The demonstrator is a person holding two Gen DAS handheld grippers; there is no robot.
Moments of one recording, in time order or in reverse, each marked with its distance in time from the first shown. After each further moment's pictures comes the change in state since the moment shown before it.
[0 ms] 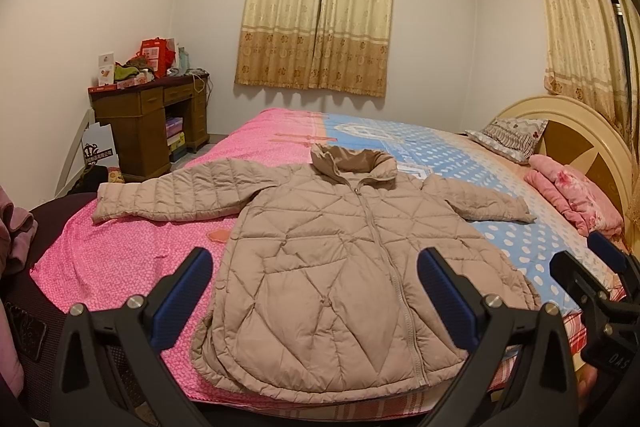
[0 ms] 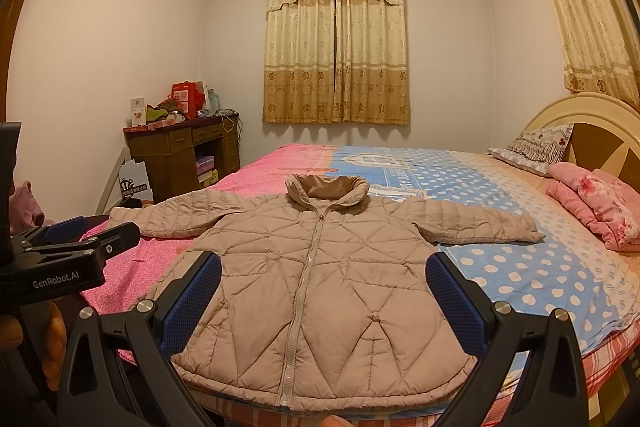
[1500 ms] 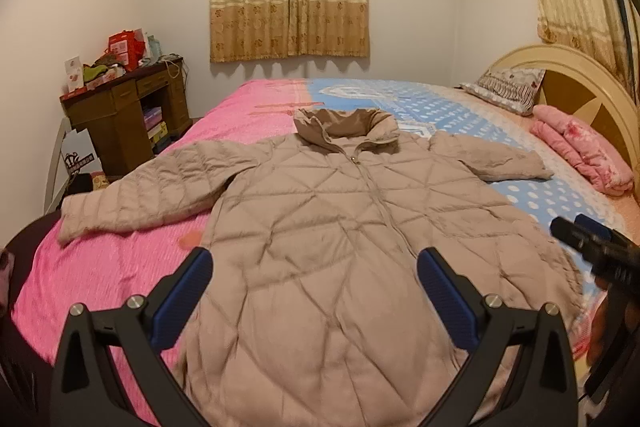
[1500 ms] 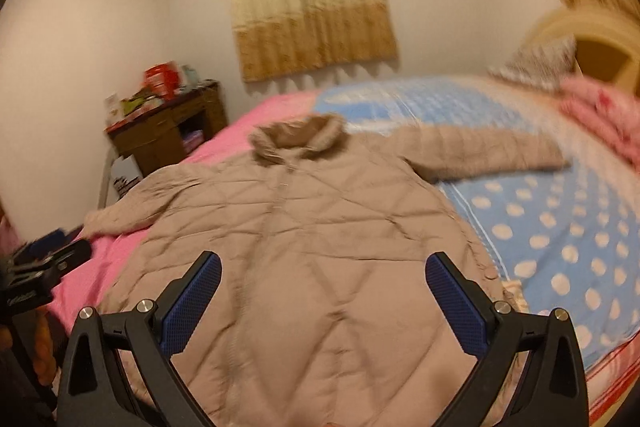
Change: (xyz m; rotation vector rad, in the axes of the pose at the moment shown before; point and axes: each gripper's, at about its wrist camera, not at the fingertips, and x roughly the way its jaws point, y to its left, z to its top) left arm 0.101 -0.015 0.002 0.131 0.127 -0.017; right arm 0.125 -0.101 -0.029 0.234 0.218 0.030
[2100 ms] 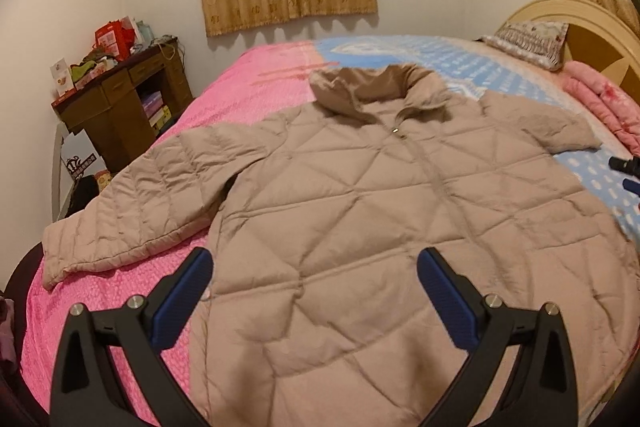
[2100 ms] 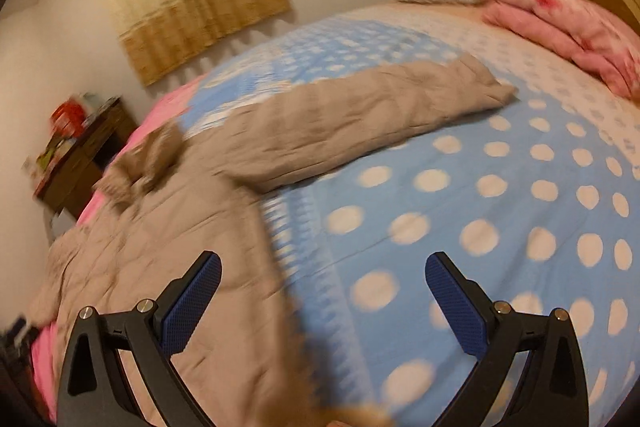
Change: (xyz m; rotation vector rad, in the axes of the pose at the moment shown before) left arm 0.105 0.021 0.024 0.083 0.157 0.080; right arm 0.111 -0.191 0.058 0.299 0.158 -0.204
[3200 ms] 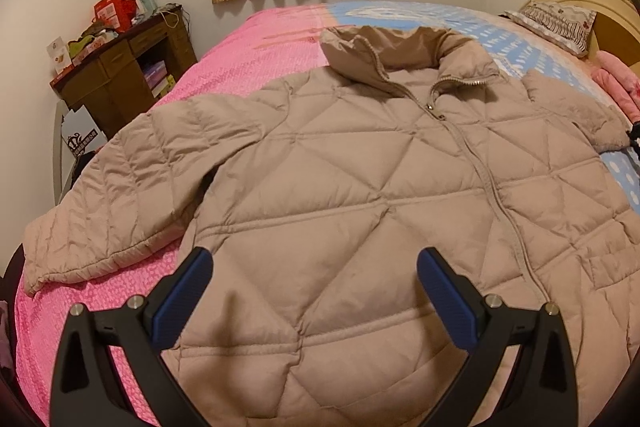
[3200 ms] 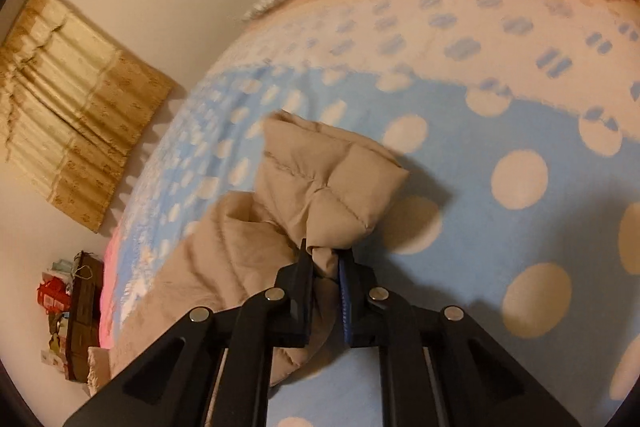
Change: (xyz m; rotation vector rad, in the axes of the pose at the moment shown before) left arm 0.068 -0.004 0.025 -0.027 0.124 0.035; right arm 0.127 -0.186 0.151 0.508 -0.100 -0.049
